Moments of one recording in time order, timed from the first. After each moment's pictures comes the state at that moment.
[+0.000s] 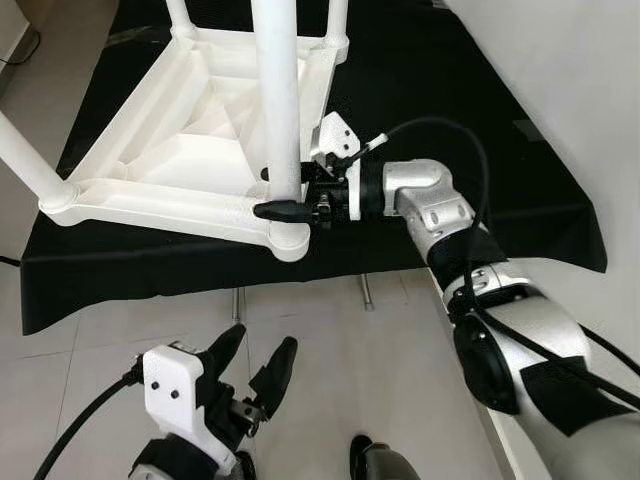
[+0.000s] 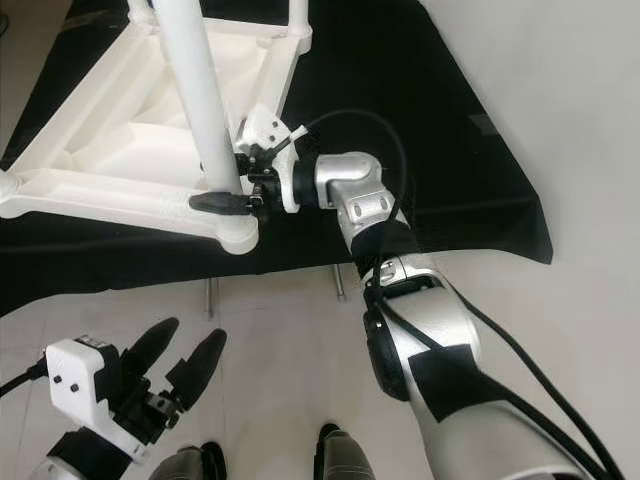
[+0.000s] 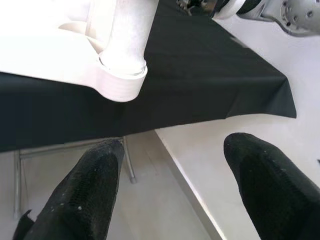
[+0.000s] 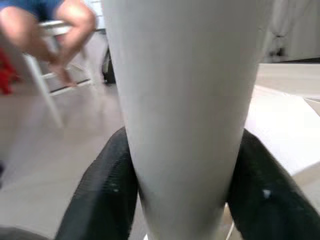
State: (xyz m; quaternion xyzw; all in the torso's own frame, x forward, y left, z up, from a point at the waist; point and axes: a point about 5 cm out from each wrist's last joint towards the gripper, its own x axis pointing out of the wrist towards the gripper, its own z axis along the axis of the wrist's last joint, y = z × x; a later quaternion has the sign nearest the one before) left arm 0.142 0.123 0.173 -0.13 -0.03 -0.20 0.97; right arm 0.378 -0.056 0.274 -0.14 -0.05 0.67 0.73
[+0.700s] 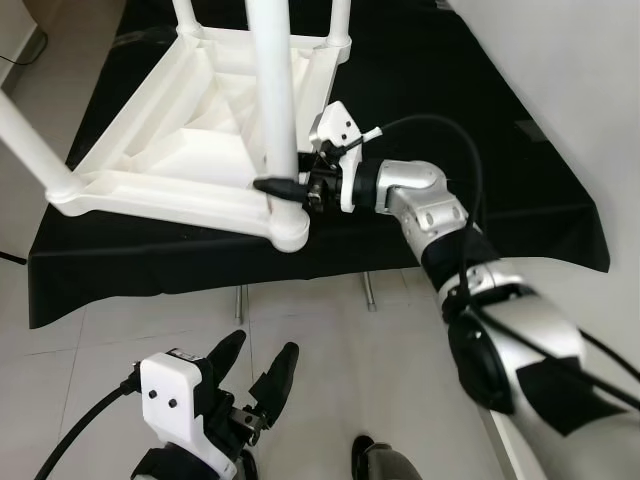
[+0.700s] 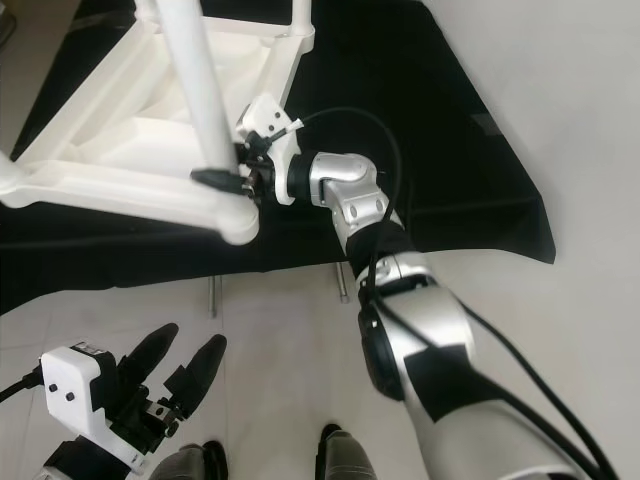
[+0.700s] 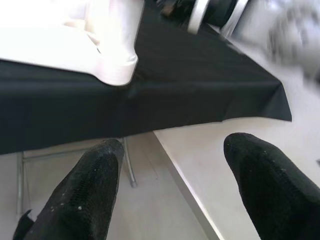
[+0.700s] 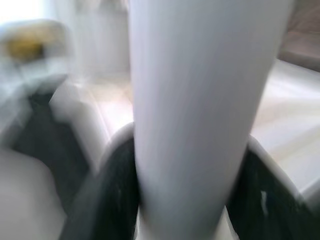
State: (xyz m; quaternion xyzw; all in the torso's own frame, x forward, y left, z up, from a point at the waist) left arm 0.140 0.121 0.178 -0.13 -0.03 -0.20 0.97; right arm 0.377 -0.041 0.247 -0.09 -0.11 0.34 0.93
